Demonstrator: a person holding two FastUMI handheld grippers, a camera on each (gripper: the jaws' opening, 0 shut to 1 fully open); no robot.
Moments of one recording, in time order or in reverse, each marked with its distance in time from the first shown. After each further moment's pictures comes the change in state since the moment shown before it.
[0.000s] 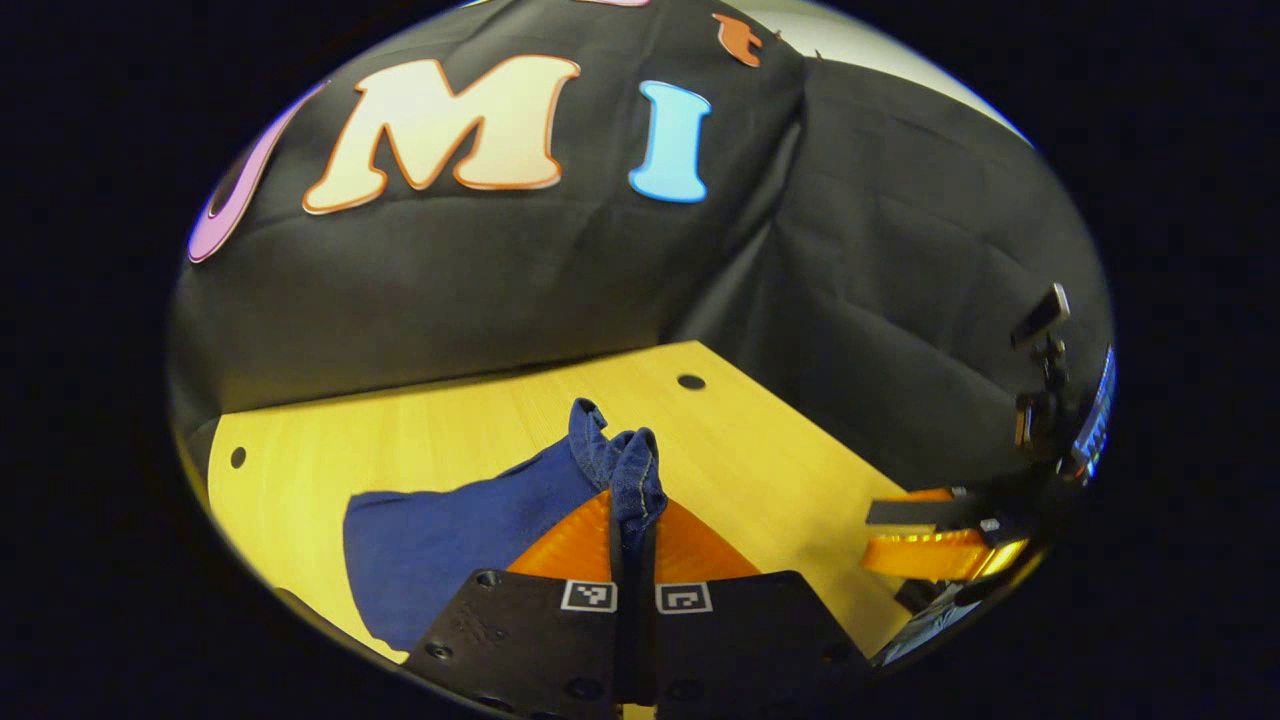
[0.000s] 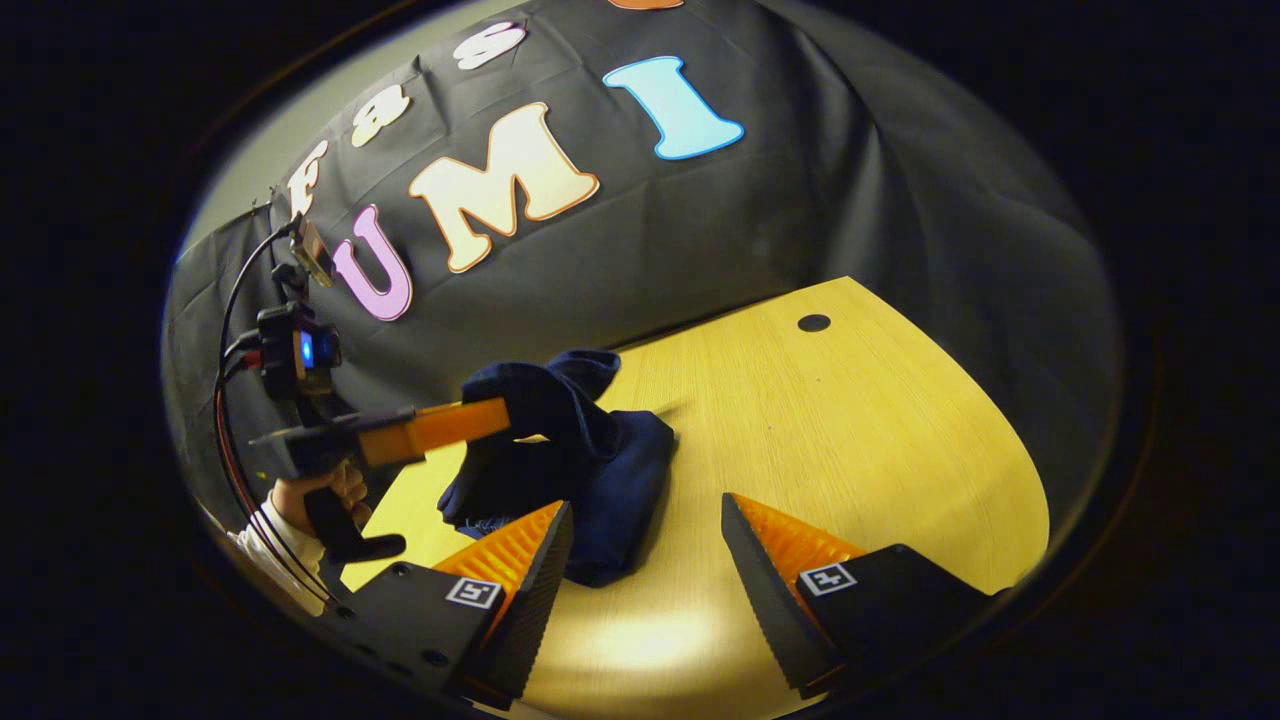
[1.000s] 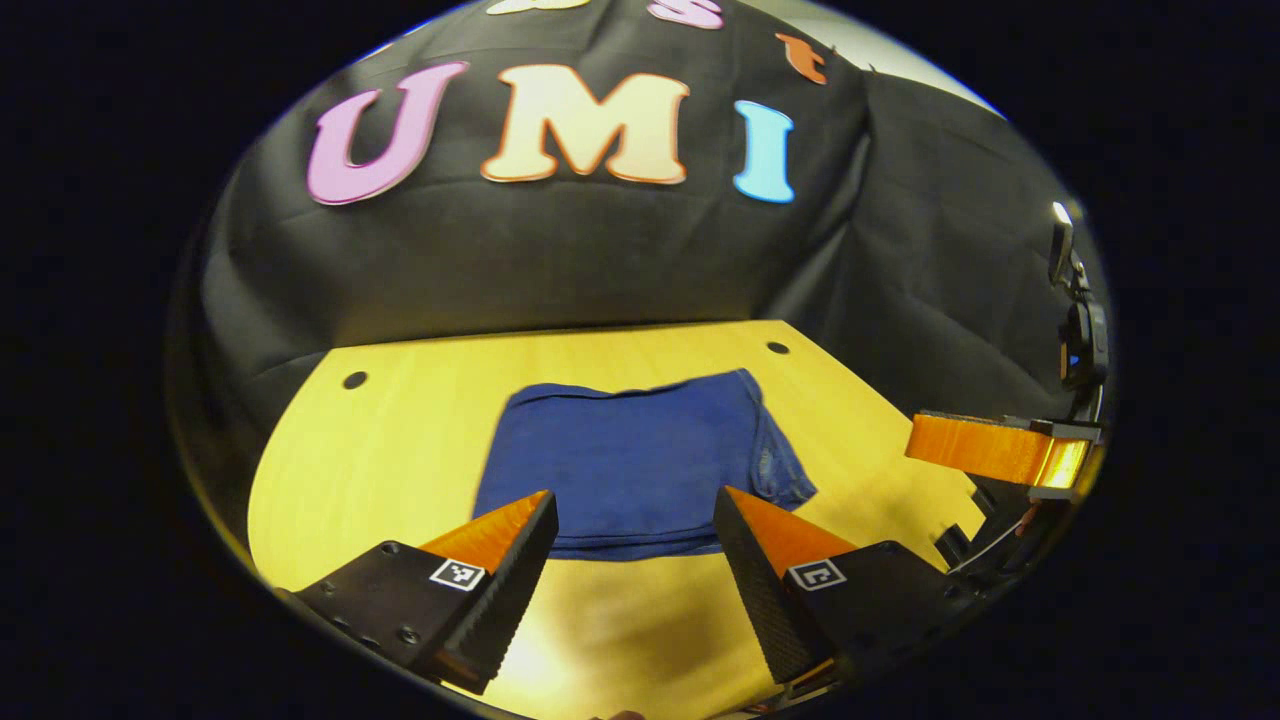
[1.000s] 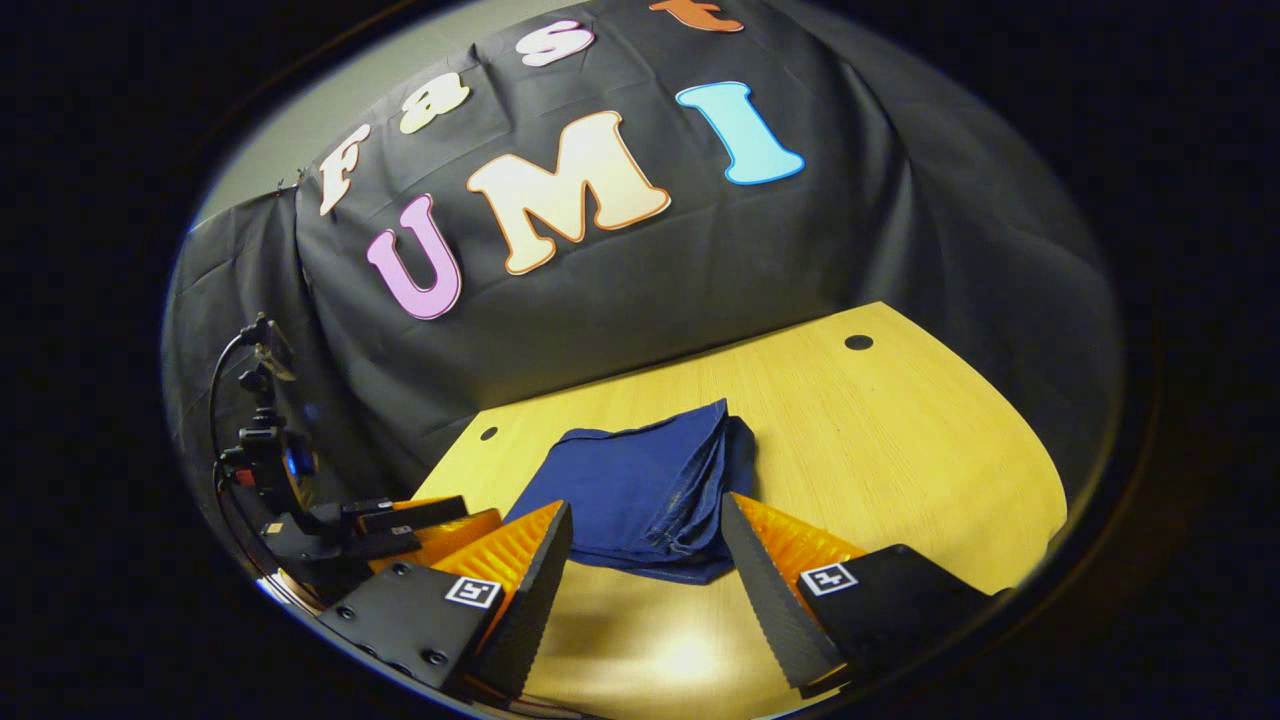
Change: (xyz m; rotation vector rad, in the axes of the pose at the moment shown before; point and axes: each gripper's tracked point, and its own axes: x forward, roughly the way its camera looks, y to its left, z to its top) left arm -0.158 0.099 -0.063 -0.141 -0.048 0.285; right arm -0.020 0.126 -0.008 -0.037 -0.082 -0.005
